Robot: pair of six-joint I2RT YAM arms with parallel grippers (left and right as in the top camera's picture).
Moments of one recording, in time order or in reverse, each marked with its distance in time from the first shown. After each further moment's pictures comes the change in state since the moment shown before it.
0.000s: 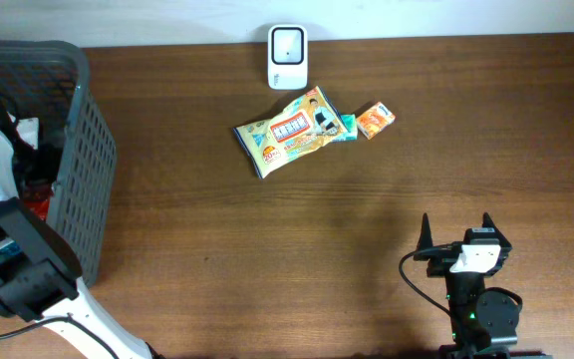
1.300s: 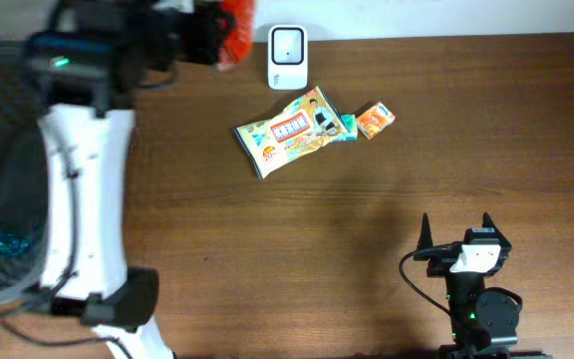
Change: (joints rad) left arm -0.732 -0.209 0.669 -0.126 0.523 -0.442; right arm 0.000 0.000 0.000 0.000 0.000 0.000
